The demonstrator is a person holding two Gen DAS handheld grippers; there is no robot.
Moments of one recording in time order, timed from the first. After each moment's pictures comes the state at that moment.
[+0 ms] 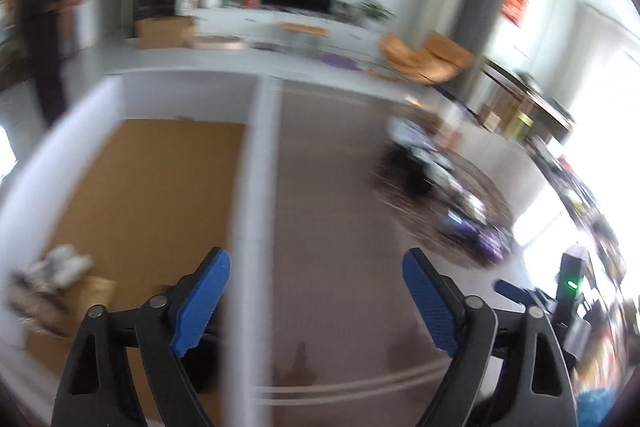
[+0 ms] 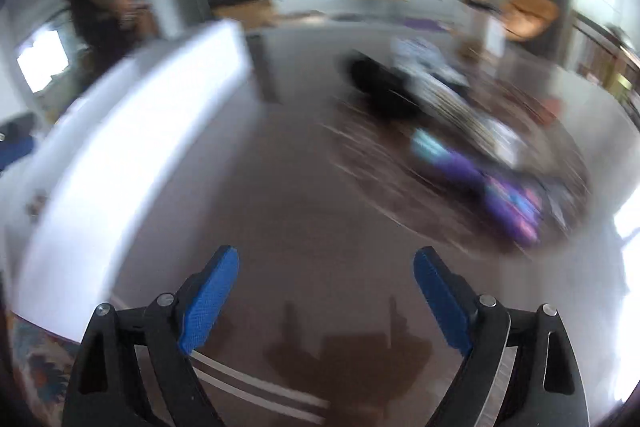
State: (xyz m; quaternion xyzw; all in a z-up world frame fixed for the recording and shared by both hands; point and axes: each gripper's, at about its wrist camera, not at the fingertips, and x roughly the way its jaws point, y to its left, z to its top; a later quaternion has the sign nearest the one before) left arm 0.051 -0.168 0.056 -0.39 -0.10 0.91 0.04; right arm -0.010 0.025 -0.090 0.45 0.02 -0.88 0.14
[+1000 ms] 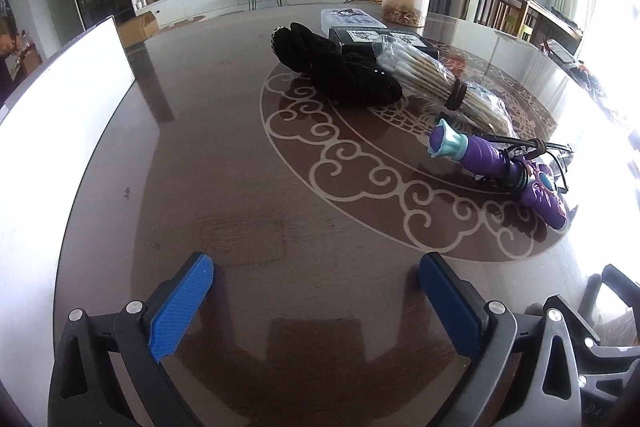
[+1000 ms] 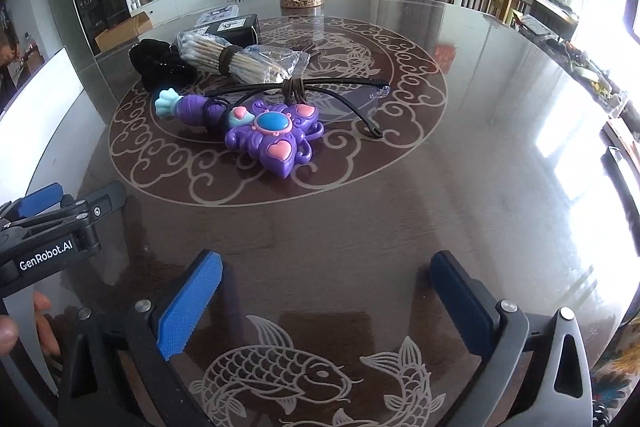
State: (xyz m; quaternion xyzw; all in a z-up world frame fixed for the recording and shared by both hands) left arm -0.063 -0.022 -0.069 -0.46 0.01 0.89 0.02; right arm -0.016 0.137 -0.114 0.46 -0.02 -0.89 -0.04
